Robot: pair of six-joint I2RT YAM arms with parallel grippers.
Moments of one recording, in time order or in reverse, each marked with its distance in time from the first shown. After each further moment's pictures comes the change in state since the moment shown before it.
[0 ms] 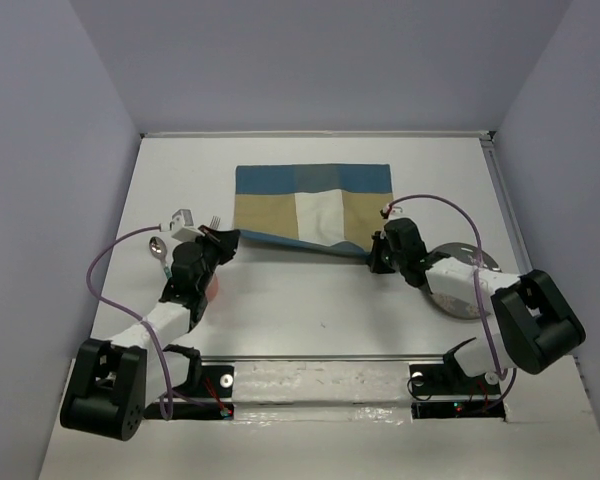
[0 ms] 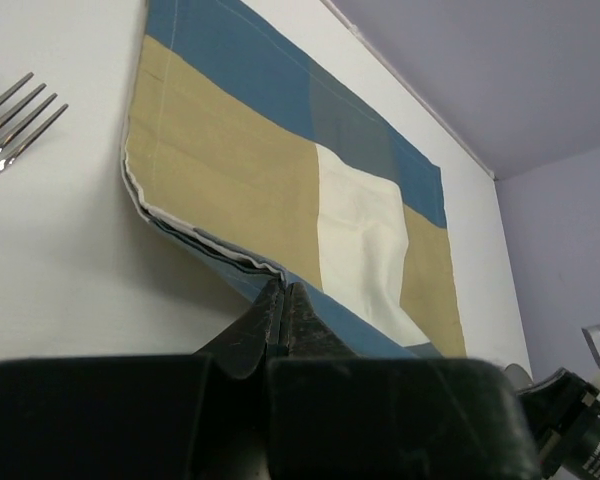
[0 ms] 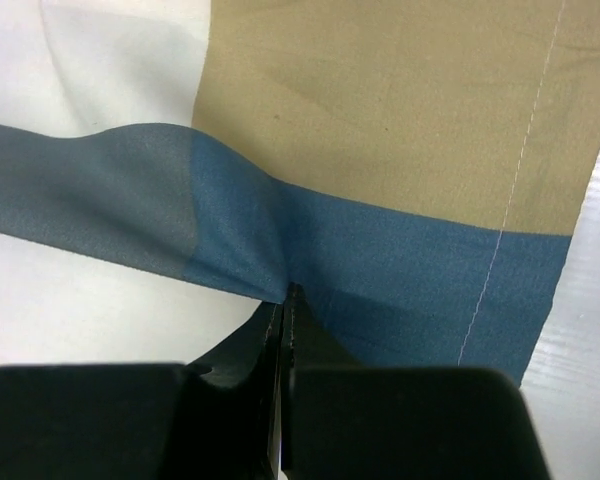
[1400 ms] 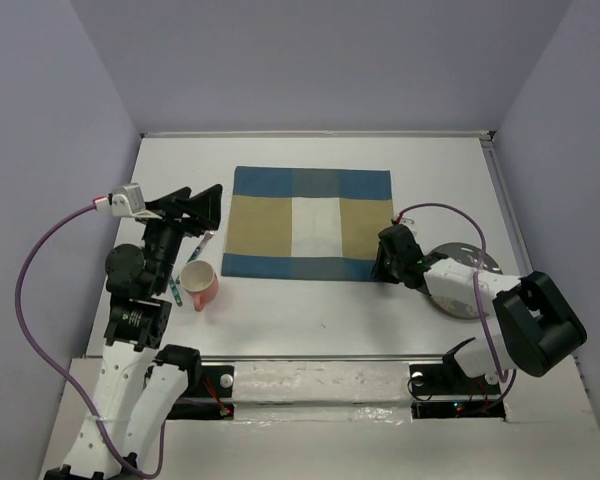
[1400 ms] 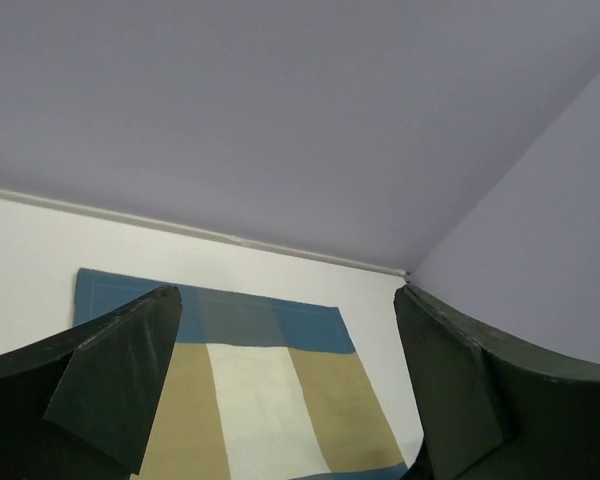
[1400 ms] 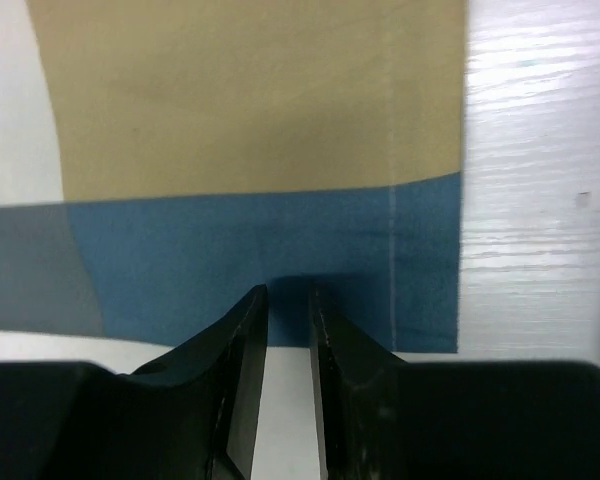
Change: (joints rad) left arm 0.016 -0.496 0.461 -0.532 0.042 0.257; right arm 0.055 -0.017 0.017 -0.211 0.158 0.241
